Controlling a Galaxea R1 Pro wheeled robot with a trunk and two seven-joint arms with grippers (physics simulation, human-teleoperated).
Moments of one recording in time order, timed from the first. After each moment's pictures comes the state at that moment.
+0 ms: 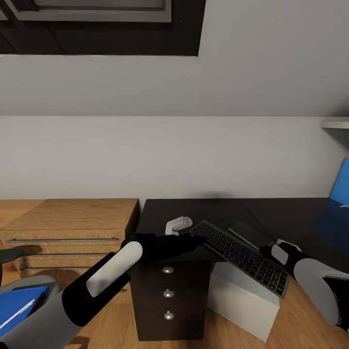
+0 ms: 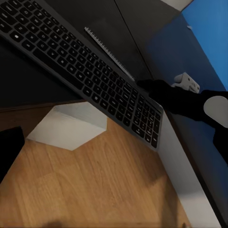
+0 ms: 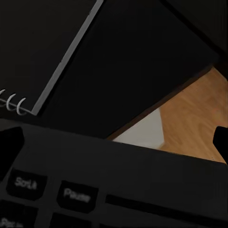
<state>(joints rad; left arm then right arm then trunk) -0.73 0.11 -0.84 -1.58 1.59 0.55 0.71 -1.02 -0.26 -0.05 -0.03 -0.37 0.27 -0.23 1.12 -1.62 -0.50</state>
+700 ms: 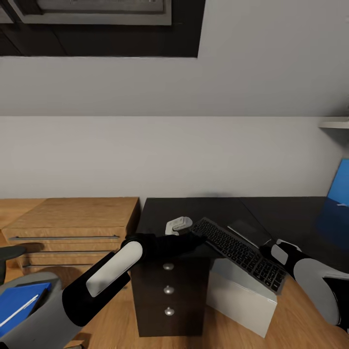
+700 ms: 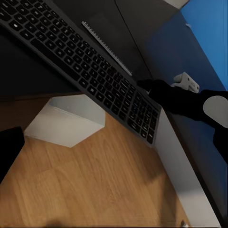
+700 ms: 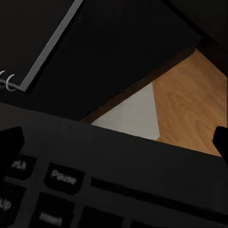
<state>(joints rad) -0.73 0.11 -0.84 -1.58 1.59 0.55 0.71 -1.02 -0.26 -0.05 -0.03 -0.37 0.27 -0.23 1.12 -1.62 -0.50</state>
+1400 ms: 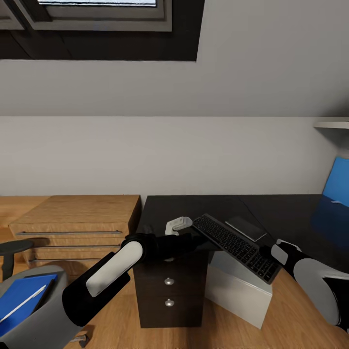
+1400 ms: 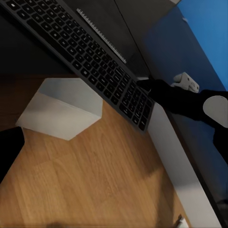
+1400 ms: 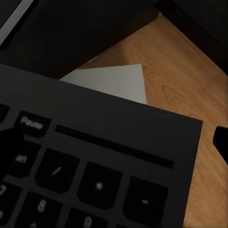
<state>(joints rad) -0.73 0.11 -0.84 -1.58 1.59 0.55 0.71 -1.02 -0.26 -0.05 -0.03 -0.37 0.27 -0.23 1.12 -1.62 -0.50</state>
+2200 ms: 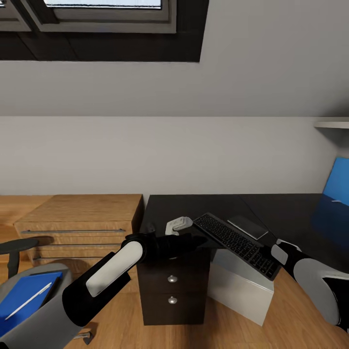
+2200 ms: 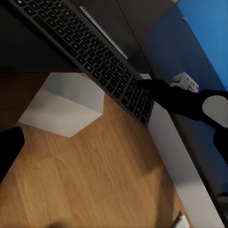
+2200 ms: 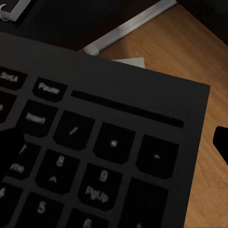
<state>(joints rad) -0.73 0.11 -0.84 -1.58 1.59 0.55 0.71 -1.02 -0.26 -0.05 -0.03 -0.37 0.27 -0.23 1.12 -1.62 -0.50</state>
